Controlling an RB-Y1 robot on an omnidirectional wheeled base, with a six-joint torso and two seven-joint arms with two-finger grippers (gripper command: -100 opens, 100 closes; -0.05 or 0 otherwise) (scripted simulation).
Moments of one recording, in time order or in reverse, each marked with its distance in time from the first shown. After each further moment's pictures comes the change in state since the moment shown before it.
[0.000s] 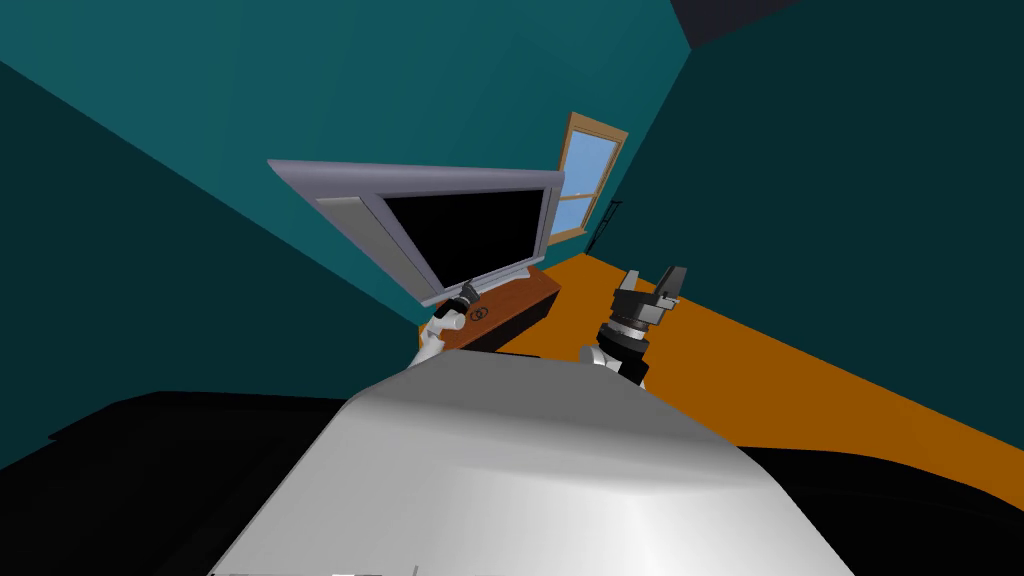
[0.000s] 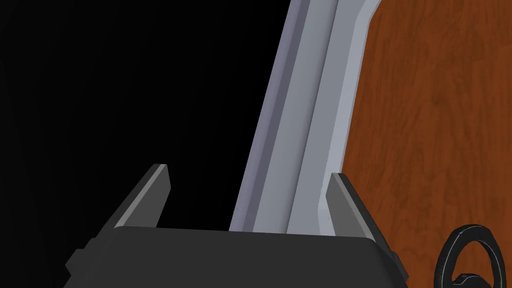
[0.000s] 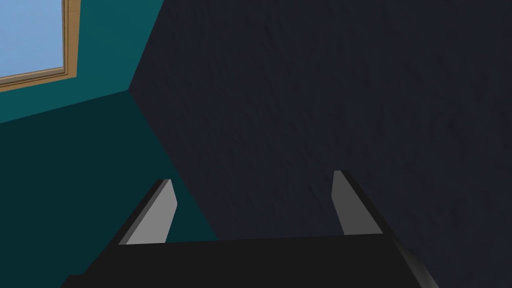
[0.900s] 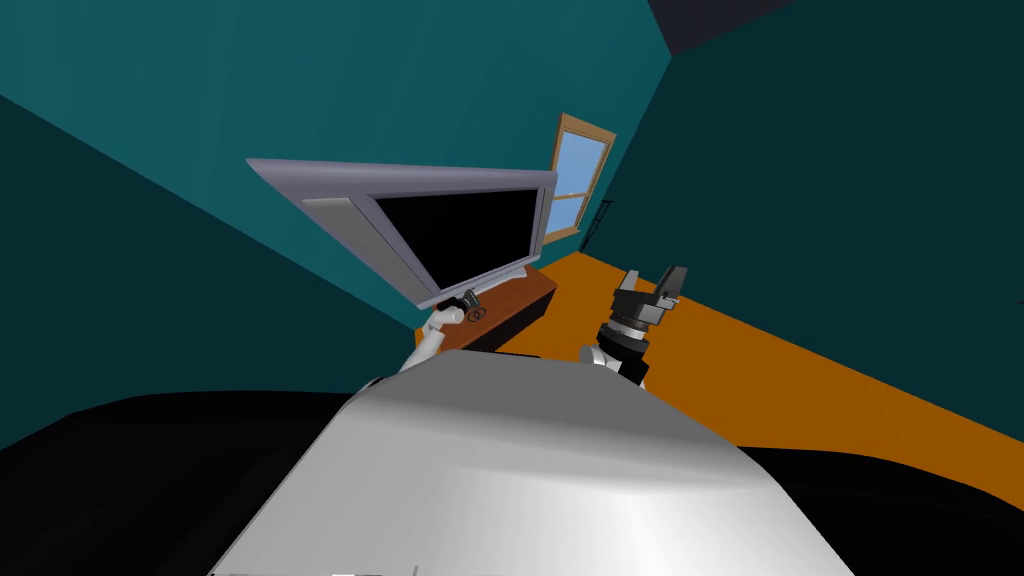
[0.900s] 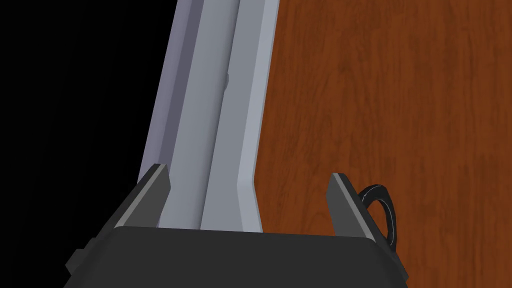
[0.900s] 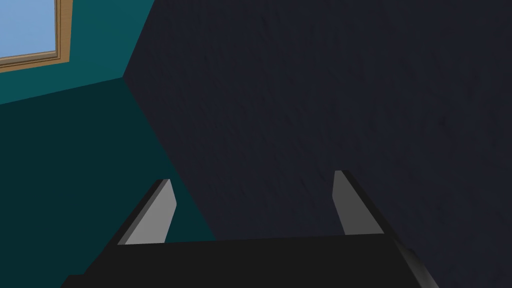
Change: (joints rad) left arm -0.099 0.045 0.010 0.171 0.098 0.234 0.070; right arm 0.000 0.000 0.000 0.000 0.000 0.000 0.000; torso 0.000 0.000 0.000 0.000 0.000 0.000
